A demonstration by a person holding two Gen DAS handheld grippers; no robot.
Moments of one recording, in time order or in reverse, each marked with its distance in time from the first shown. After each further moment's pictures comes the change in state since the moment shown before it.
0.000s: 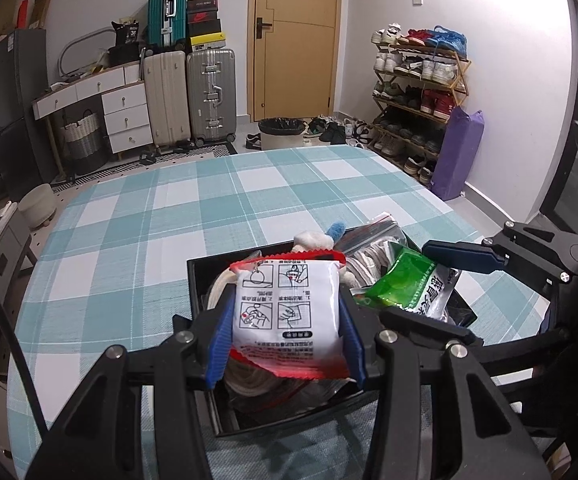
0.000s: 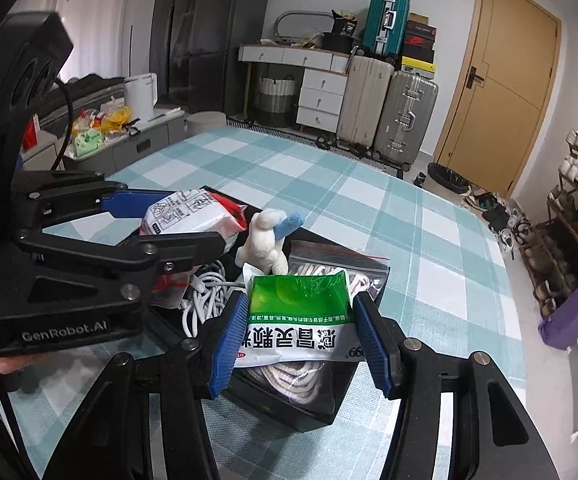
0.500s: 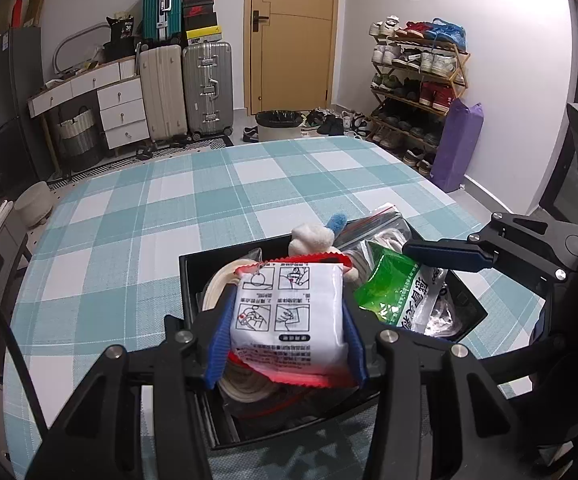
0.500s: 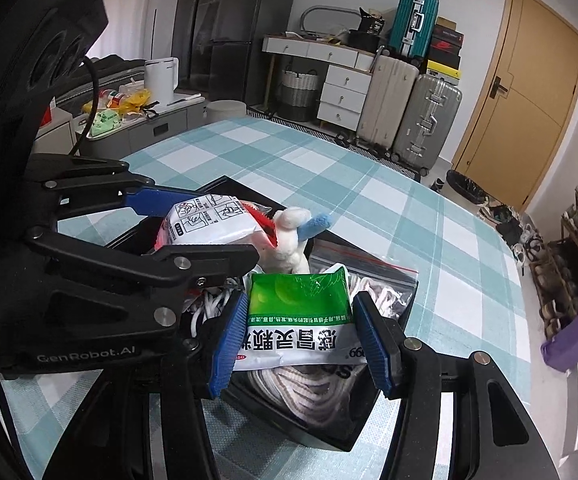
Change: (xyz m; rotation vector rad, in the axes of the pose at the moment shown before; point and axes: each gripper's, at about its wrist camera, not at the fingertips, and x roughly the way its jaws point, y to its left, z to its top) left arm 0.011 0.001 -0.001 0.006 0.024 -0.006; right arm 0.020 0.009 0.006 -0.076 0.016 0.044
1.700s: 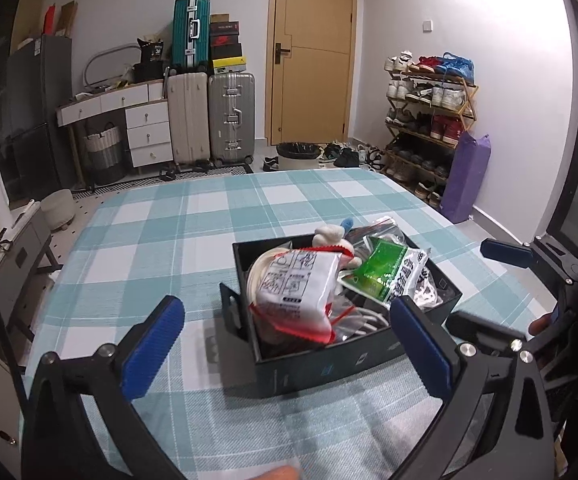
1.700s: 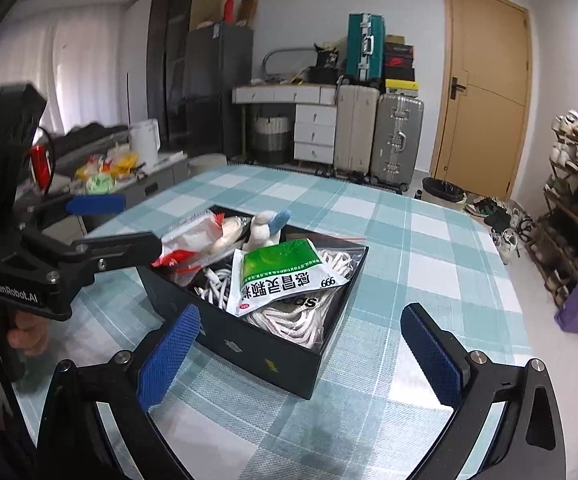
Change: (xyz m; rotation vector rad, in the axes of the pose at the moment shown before) left arm -0.063 0.011 -0.033 -0.048 -0.131 0.058; right arm -0.061 -0.018 -0.051 0.198 -0.191 -0.014
